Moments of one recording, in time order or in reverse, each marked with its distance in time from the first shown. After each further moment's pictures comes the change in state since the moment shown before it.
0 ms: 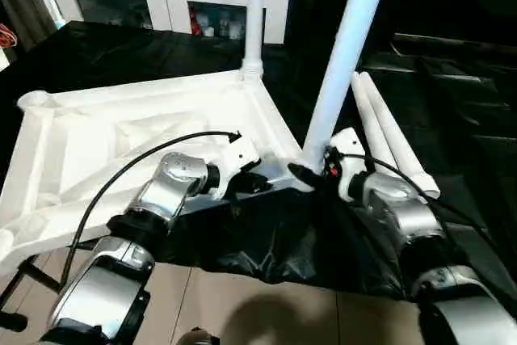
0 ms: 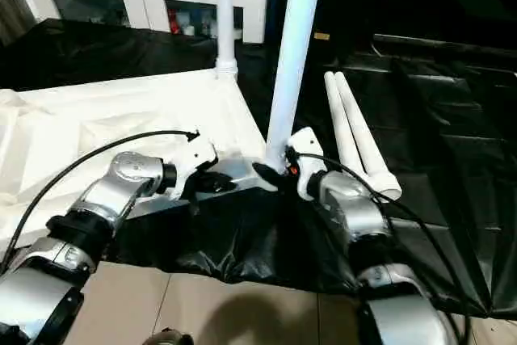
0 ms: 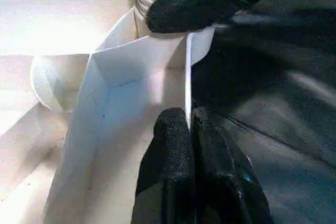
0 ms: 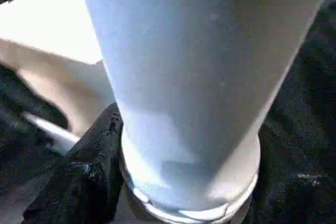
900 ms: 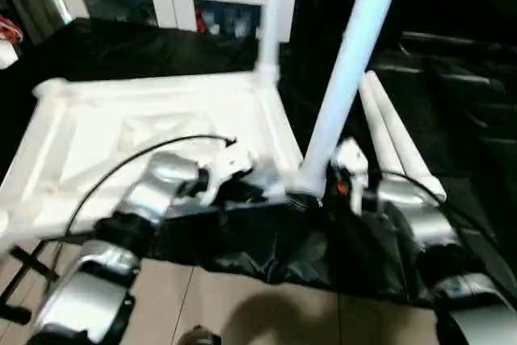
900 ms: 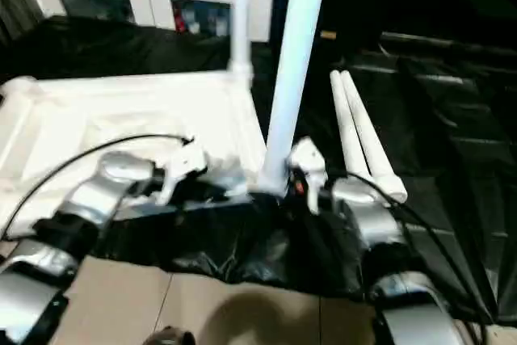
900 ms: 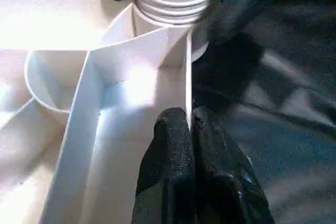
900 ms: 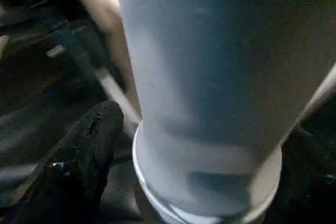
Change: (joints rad) left arm 0.047 0.113 -0.040 -0.076 -0.031 -0.059 -0.315; right arm 0.098 -0.138 0.094 -0.116 0.025 -0.093 0.544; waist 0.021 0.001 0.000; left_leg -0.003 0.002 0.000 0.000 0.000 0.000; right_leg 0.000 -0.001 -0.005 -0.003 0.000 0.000
